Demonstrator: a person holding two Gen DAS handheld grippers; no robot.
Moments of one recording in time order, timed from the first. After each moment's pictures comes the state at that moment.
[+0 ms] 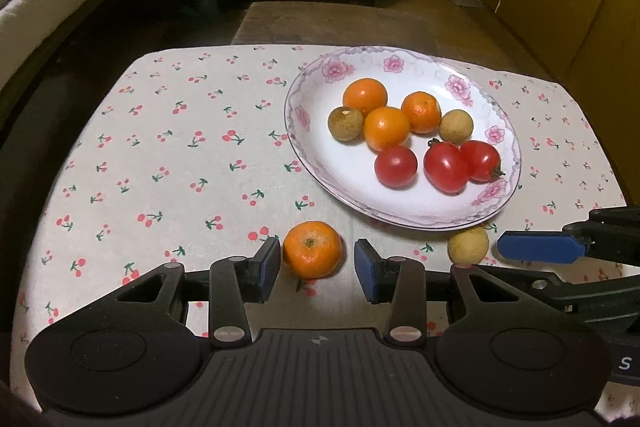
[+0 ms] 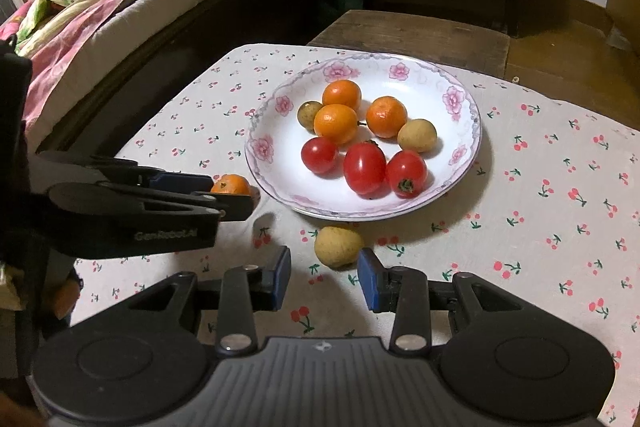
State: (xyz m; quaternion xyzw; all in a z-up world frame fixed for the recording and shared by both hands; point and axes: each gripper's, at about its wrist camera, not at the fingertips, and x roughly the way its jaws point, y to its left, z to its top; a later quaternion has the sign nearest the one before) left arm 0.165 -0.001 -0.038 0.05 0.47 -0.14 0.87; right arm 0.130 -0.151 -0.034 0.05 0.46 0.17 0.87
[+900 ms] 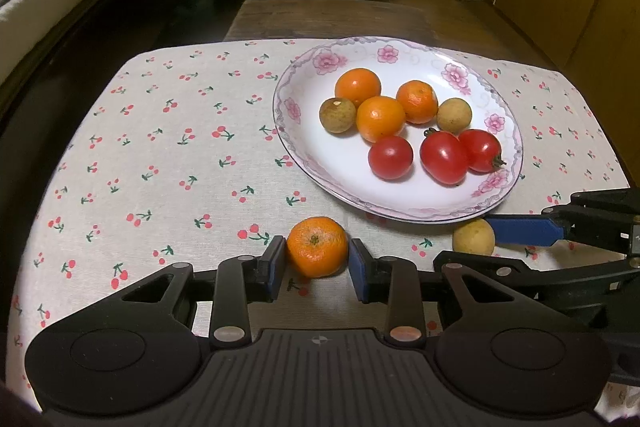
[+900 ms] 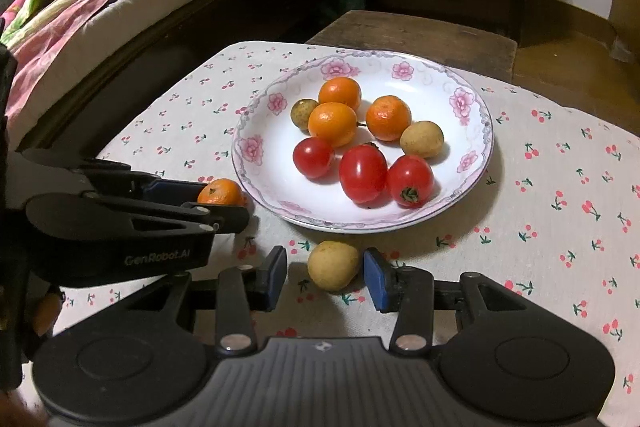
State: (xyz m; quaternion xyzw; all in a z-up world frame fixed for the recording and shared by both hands) left arm 0.162 -0.009 -0.043 0.07 0.47 -0.14 0.87; right arm 0.142 -0.143 -0.051 0.03 0.45 0.16 0.88
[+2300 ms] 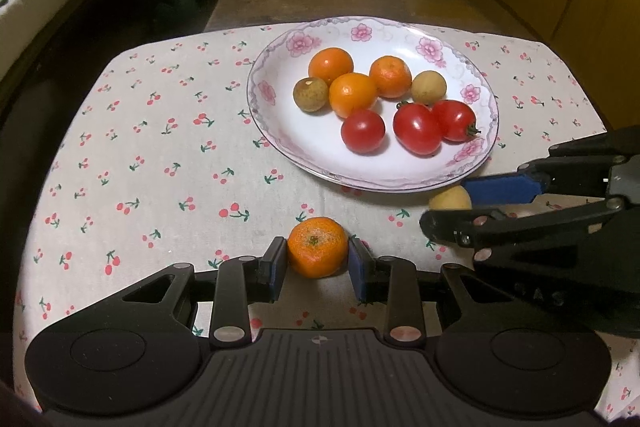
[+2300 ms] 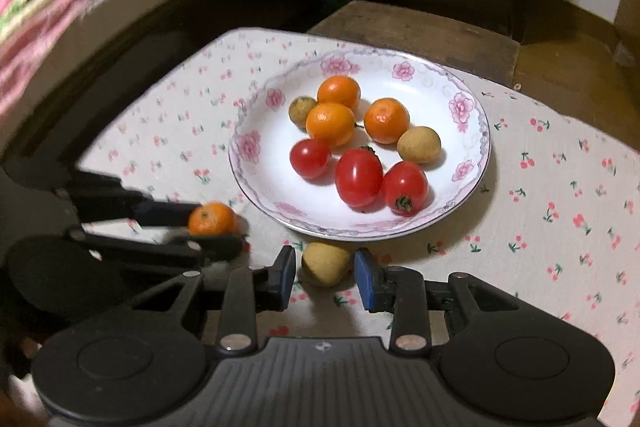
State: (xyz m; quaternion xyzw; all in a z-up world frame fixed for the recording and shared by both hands) left arm 0.151 -0.020 -0.042 0.10 0.49 -0.16 0.85; right arm 0.154 -0.138 -0.045 -0.01 0.48 0.16 0.86
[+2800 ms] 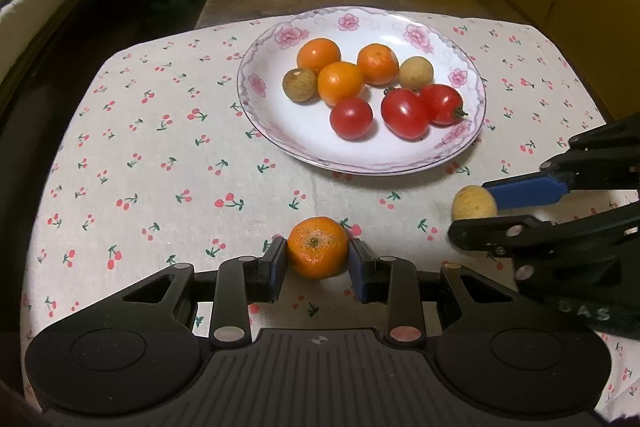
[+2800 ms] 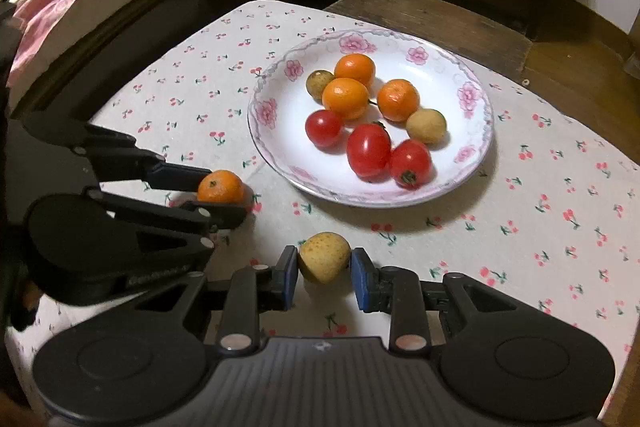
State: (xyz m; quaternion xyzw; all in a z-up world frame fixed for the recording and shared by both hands) left arm 0.144 -0.021 -0.039 0.11 0.50 -0.17 0.84; right arm 0.136 -0.142 -0.030 -0.04 0.50 0.18 0.85
